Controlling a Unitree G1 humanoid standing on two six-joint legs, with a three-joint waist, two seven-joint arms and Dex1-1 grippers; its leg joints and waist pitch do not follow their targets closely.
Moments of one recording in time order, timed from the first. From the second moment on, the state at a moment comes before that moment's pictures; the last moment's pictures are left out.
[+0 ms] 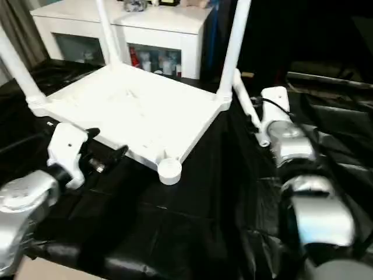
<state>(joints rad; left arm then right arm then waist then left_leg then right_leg) -0.08 0.43 0.00 -0.48 -0.14 0.64 -0.47 -0.99 -0.44 -0.11 1.23 -0.04 0.21 0.16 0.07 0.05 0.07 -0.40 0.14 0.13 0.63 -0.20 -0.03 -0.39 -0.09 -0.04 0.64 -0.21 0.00</state>
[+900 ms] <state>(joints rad) -0.05 0.58 0.04 -0.76 -0.36 0.89 -0.62 -1.02 -0.49 -0.19 1.36 -0.01 0.32 0.23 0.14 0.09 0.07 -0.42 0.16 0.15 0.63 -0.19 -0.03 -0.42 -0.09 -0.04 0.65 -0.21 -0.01</state>
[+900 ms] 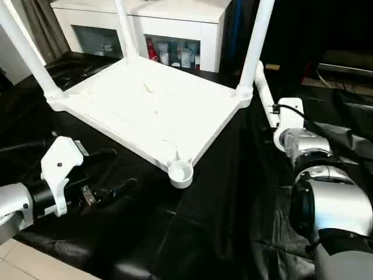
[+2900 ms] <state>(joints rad) -0.30 0.33 -0.14 -0.26 -0.21 0.52 -0.47 -0.39 -0.32 -0.39 0.44 0.21 0.33 0.26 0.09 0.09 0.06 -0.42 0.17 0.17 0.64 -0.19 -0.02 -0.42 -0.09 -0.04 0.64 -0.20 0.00</state>
